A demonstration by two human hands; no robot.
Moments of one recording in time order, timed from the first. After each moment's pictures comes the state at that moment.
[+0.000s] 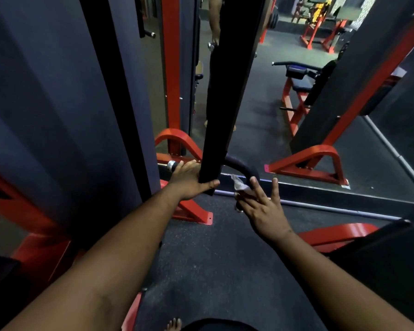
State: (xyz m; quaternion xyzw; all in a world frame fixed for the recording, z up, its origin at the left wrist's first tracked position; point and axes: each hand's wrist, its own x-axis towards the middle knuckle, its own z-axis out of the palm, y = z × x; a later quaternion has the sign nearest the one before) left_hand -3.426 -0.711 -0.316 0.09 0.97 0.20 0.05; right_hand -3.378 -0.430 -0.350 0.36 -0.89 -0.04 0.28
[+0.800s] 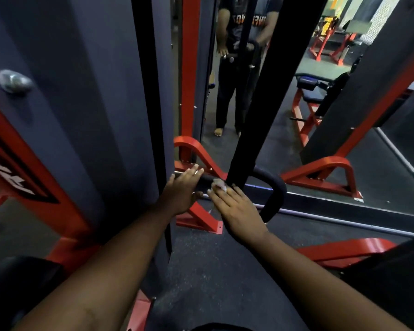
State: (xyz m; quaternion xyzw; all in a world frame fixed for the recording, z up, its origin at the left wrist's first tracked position) left_hand -3.410 -0.801 -0.367 0.10 0.98 0.15 -0.08; right_hand -3.366 -0.569 -0.318 0.41 -0.89 0.02 0.21
